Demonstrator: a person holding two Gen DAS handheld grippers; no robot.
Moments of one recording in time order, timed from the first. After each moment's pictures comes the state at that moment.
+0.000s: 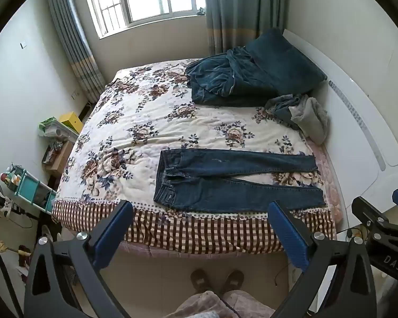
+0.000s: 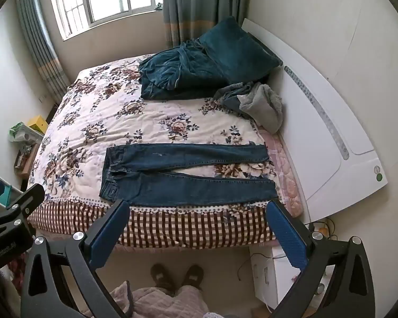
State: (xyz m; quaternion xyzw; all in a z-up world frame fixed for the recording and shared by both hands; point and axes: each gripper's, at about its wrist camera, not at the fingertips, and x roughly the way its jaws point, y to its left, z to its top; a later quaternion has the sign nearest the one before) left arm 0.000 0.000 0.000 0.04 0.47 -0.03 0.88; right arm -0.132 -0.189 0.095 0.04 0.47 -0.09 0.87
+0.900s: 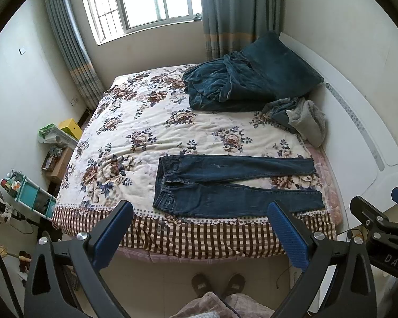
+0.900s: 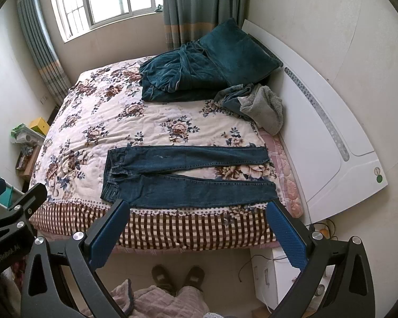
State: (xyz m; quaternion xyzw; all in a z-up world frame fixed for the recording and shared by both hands) left arm 0.006 -0.010 0.008 0.06 0.46 -0.03 0.89; right arm -0.132 -0.194 0.099 0.04 0.48 -0.09 0.87
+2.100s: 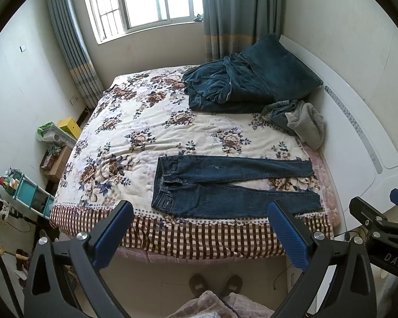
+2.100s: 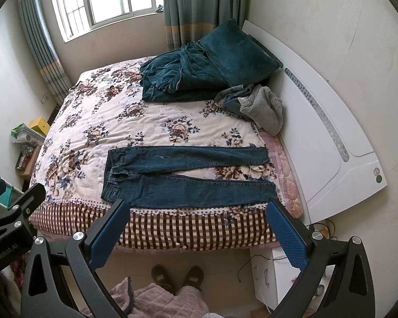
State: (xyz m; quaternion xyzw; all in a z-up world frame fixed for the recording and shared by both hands) left arm 0.007 -0.010 0.013 0.05 0.46 -0.03 0.89; right arm -0.130 -0.195 0.100 0.04 0.48 -0.09 0.87
